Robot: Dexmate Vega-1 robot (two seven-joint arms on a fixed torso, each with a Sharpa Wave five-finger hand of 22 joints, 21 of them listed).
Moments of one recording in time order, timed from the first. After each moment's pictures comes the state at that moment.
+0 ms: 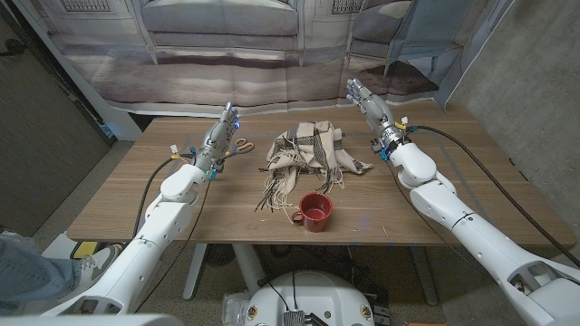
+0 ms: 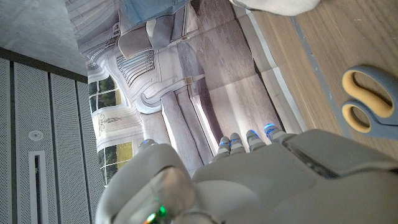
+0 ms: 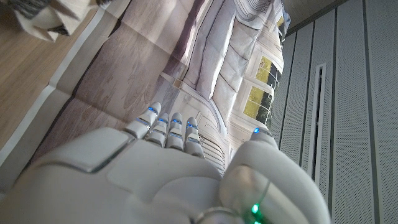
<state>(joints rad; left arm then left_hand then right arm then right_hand) 0.97 0.43 0.13 -1.44 -0.46 -0.24 -0.17 0.38 0.05 -0.15 0.11 0.36 -0.14 0.07 0.22 0.18 -0.15 0.03 0.23 0.19 -0.17 0.04 0.21 0.18 -0.17 -0.01 0.23 0.18 -0.81 -0.53 -0.44 -1.48 0.38 0.44 -0.01 0.30 0.01 0.02 0.00 0.27 0.12 0.04 0.21 0.18 0.08 0.08 0.22 0.18 0.02 0.02 0.19 0.18 0.12 -0.04 0.20 0.18</state>
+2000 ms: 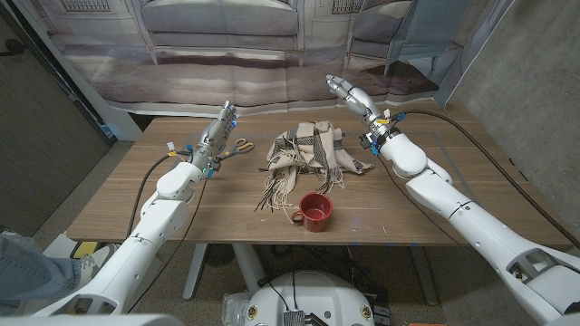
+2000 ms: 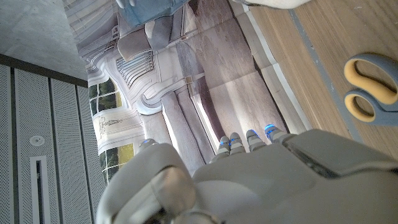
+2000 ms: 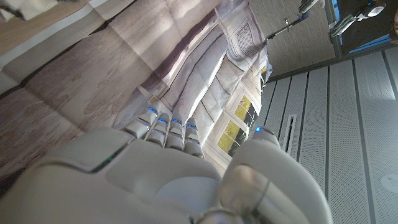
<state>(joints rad) 0.97 0.46 0.12 -1.45 -0.45 -0.23 -0.17 0.38 0.06 -0.16 0.11 0.36 -0.13 0.07 0.22 0.18 -0.14 0.03 0.23 0.19 -0.17 0.04 0.20 0.18 -0.17 0.00 0.22 0.18 -0.75 -0.56 -0.50 -1.53 0.14 0.41 -0.03 0.31 0.02 0.02 -0.01 0.27 0.11 0.03 0.20 0.18 0.08 0.07 0.22 0.18 0.02 0.03 0.19 0.18 0.11 -0.03 0.20 0.18</state>
